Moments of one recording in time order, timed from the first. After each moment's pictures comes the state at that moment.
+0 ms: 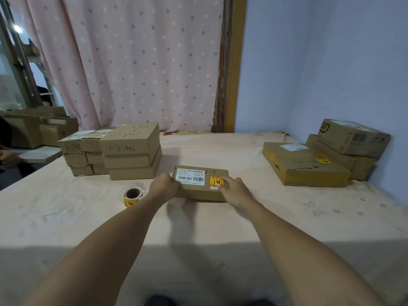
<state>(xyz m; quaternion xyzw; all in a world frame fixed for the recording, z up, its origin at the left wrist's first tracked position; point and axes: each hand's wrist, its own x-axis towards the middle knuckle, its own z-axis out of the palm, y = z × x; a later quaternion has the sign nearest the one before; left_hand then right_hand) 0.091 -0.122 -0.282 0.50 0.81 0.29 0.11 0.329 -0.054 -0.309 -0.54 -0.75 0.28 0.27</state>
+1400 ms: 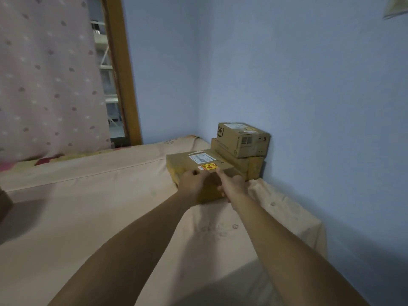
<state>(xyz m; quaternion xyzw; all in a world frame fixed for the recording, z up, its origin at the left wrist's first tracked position) 0.475 0.074 -0.243 0.54 0.55 0.47 0.44 0.608 0.056 -0.251 -0.68 -0.38 0.36 0.52</state>
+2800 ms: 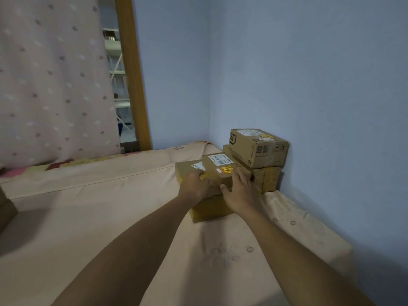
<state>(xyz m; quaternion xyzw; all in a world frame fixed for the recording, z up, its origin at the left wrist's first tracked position) 0.465 0.134 -0.238 0.68 0.61 0.35 0.23 0.618 0.108 -0.263 -0.70 -0.65 0.08 0.29</state>
